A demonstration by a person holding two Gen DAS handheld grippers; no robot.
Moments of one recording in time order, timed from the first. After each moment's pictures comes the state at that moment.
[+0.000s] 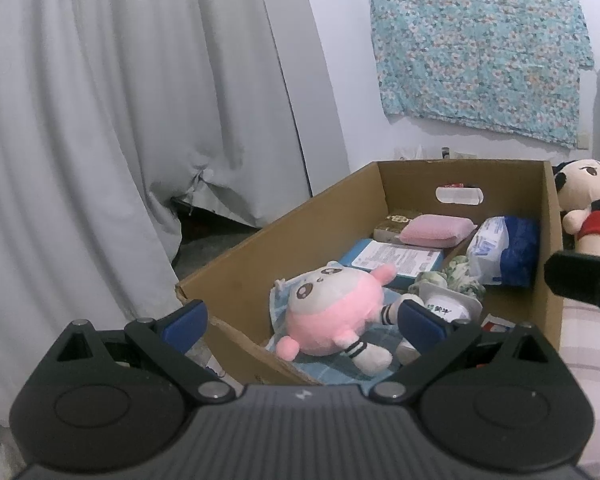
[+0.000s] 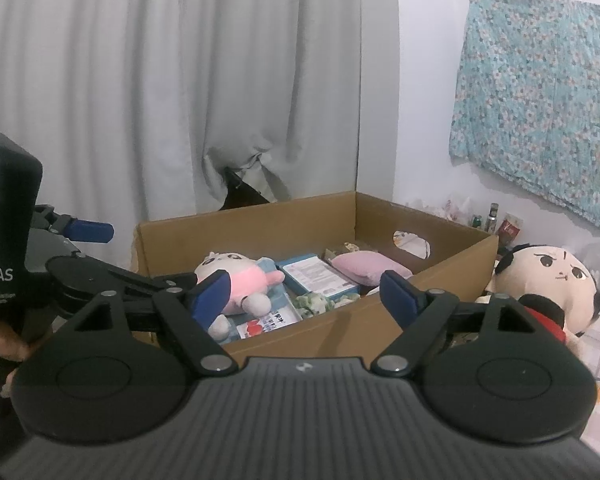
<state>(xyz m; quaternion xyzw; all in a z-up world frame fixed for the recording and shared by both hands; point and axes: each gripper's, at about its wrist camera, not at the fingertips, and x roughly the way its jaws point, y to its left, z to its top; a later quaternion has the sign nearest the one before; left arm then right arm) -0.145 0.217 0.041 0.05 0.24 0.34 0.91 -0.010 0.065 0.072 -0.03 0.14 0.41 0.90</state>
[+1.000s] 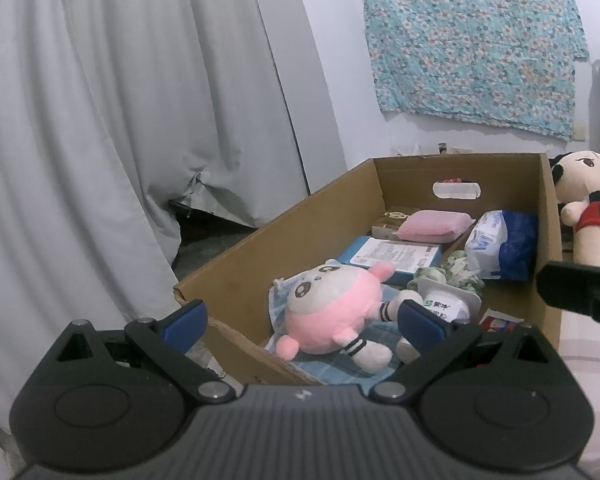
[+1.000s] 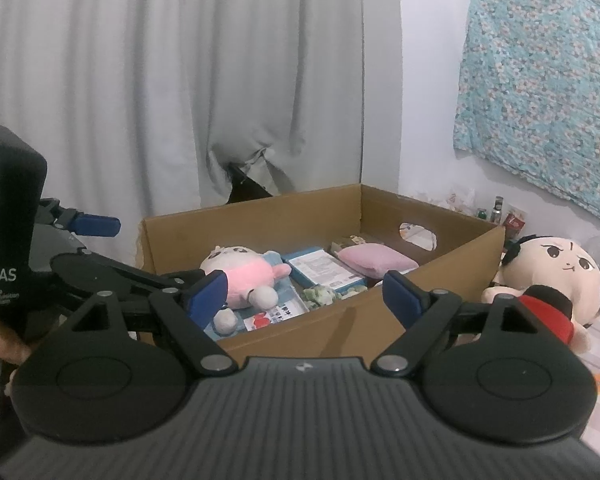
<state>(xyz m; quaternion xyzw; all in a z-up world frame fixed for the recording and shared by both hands) -0.143 0.211 0.039 0.05 0.25 0.34 0.91 -0.008 0.066 0.067 -0.03 0.15 0.41 0.90</state>
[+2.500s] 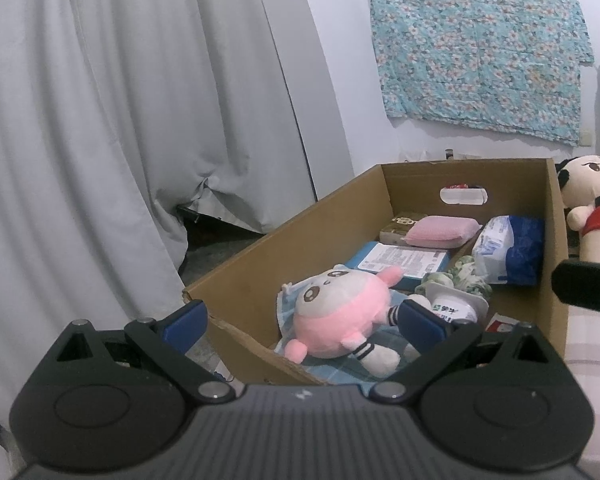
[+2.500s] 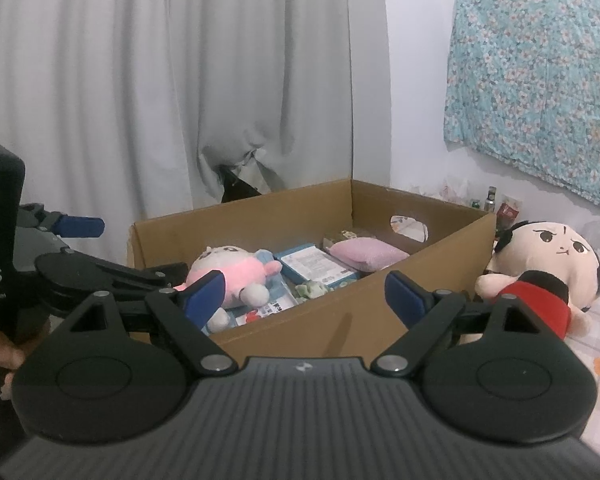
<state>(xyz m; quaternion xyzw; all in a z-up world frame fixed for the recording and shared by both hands) -0.150 0.235 0.041 0.06 0.24 0.35 0.91 -0.002 0.064 0.054 -0.01 0.15 0.40 0.90</state>
